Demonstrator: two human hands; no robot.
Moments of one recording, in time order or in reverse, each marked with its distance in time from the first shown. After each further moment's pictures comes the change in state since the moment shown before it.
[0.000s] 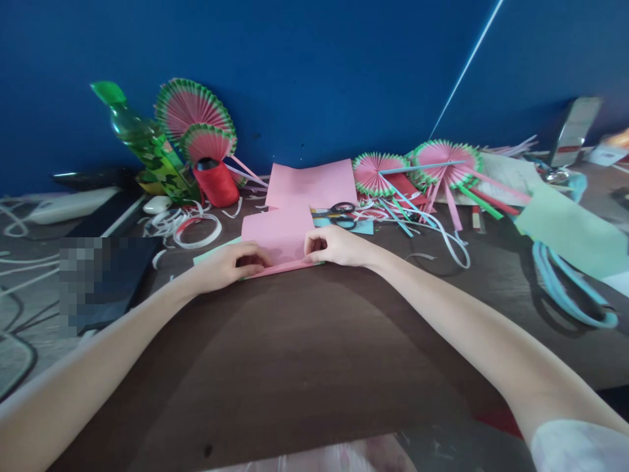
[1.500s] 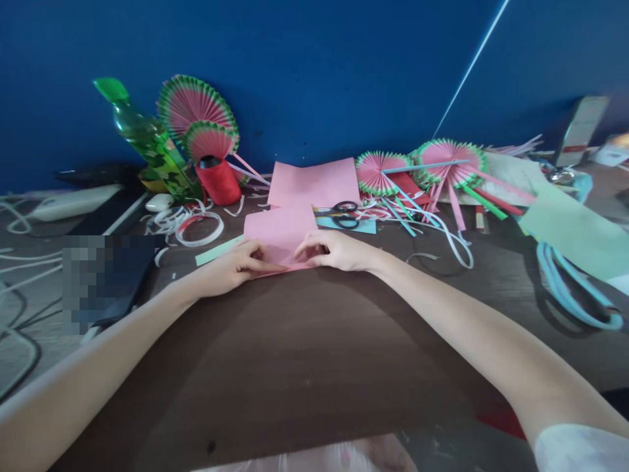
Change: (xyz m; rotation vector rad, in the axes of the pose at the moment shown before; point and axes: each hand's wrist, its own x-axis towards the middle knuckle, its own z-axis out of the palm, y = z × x) left_hand -0.003 -0.008 0.007 0.200 -0.092 0.152; right_hand 0.000 0.011 0.006 -0.069 -0.059 -0.209
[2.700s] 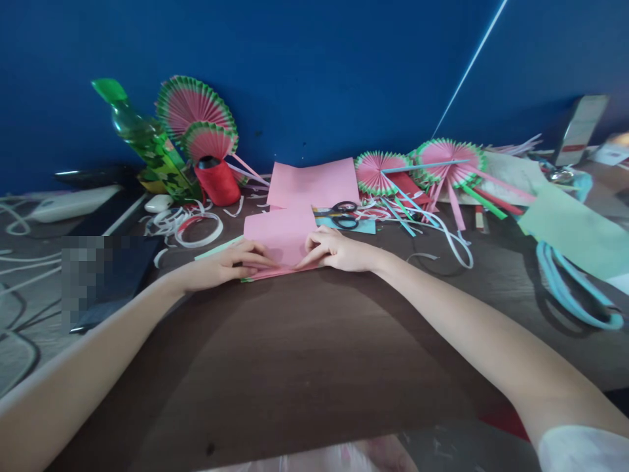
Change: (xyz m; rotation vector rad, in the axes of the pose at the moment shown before) left_hand -0.004 -0.005 -0.019 -0.173 -0.145 -0.051; right_hand -0.002 -0.002 -0.007 -0.232 -0.141 -0.028
